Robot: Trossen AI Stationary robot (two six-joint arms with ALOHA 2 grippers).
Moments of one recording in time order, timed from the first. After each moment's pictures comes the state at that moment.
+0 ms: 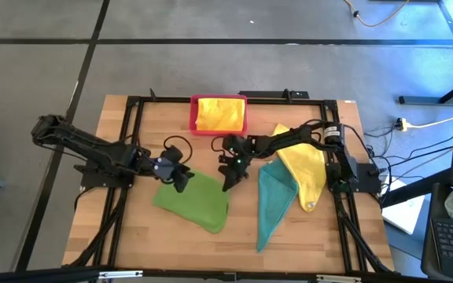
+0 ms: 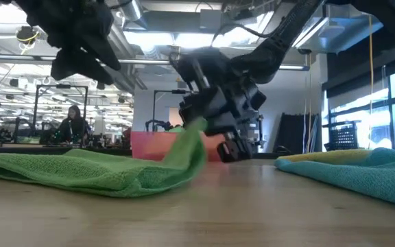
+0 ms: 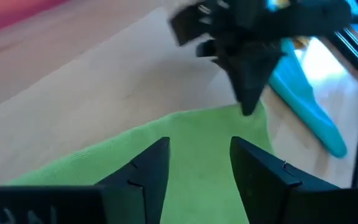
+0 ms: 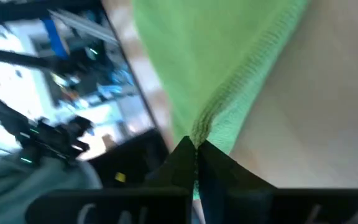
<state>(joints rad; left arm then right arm) -0.27 1.05 0.66 -0.38 -0.36 -0.96 -0.15 2.11 1.20 0.09 -0.96 1.05</state>
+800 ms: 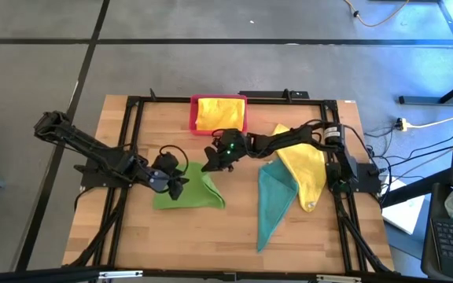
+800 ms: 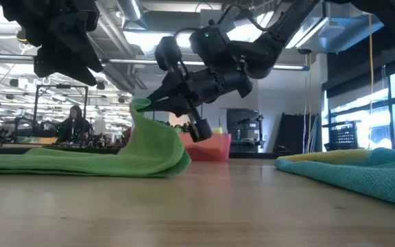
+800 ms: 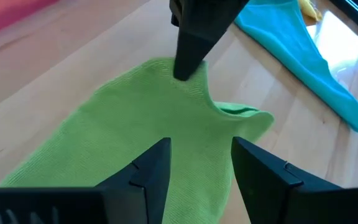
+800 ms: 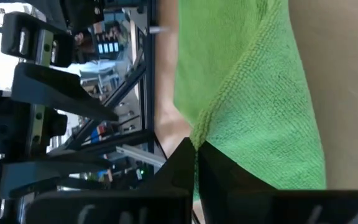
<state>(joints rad) -0.41 1.05 0.66 -0.48 -0.48 -1.02 -0.13 2.11 1.25 0.42 -0.51 1.44</state>
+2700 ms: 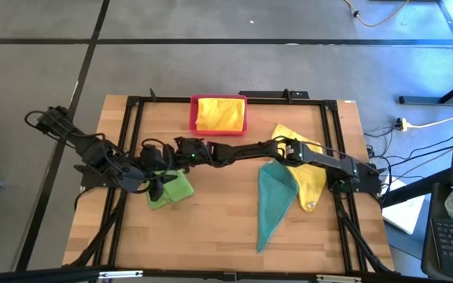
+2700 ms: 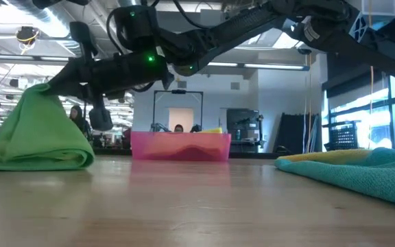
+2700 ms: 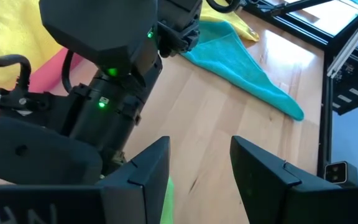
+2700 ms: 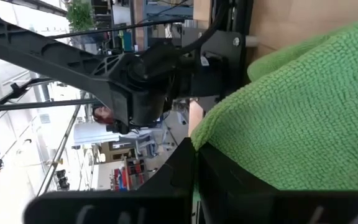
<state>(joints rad) -0.57 0.98 1.05 -0.89 -0.60 -0.90 -0.03 2.63 2.18 0.22 -0.11 1.57</state>
